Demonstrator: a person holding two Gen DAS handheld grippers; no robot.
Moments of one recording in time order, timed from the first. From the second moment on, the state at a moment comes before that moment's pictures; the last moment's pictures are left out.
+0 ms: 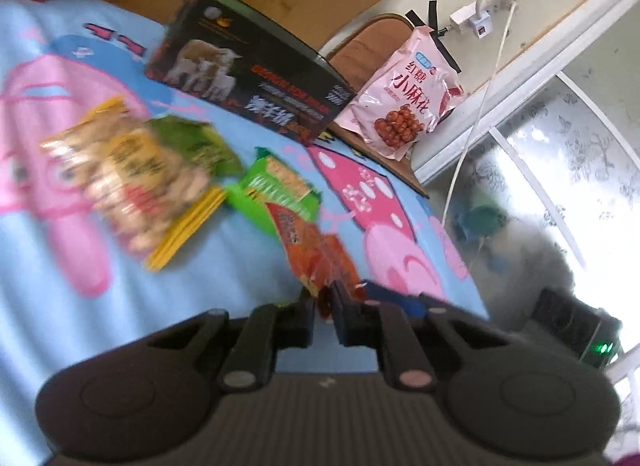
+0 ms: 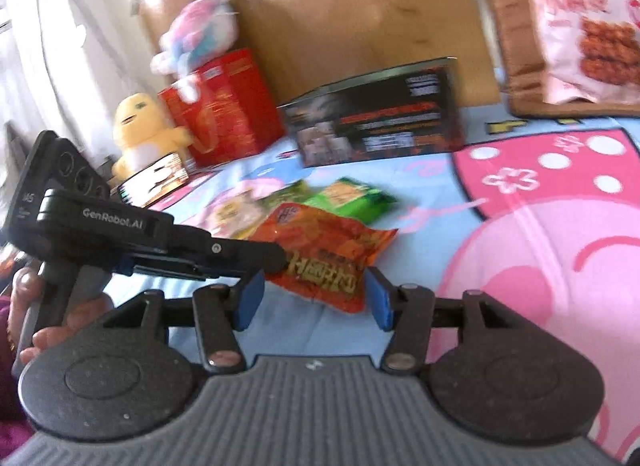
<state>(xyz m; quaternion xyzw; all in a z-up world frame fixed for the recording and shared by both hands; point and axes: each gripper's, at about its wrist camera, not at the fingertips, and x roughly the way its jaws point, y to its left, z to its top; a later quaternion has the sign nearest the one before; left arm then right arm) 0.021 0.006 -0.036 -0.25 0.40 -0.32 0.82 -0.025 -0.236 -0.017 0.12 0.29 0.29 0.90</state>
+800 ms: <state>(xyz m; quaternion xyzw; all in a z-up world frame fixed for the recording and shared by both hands) 0.016 0.031 -0.051 -0.30 0.40 -0.30 0.81 -0.024 -0.204 -0.019 0.07 0.30 0.30 0.90</state>
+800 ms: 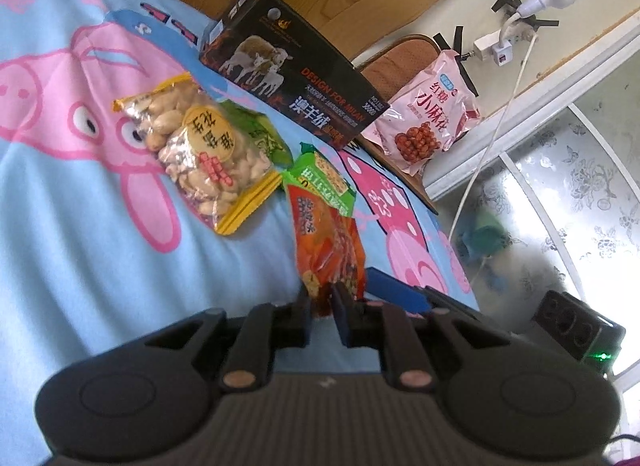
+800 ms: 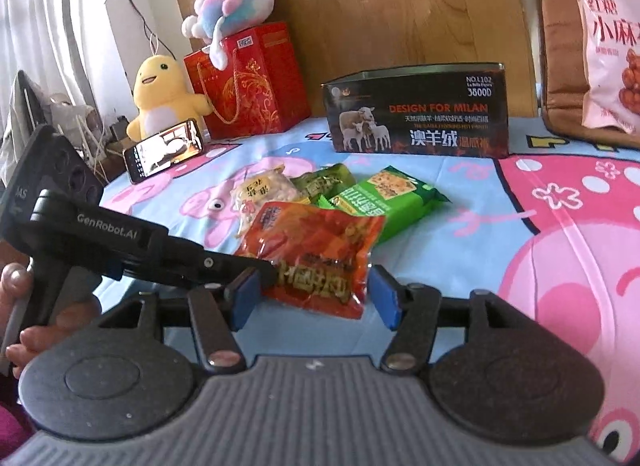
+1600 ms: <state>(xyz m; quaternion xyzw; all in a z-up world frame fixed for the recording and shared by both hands) 0.032 0.039 -0.053 -0.32 0.38 -0.28 0.82 -0.027 -0.197 -0.018 0.05 0.29 0.29 0.91</state>
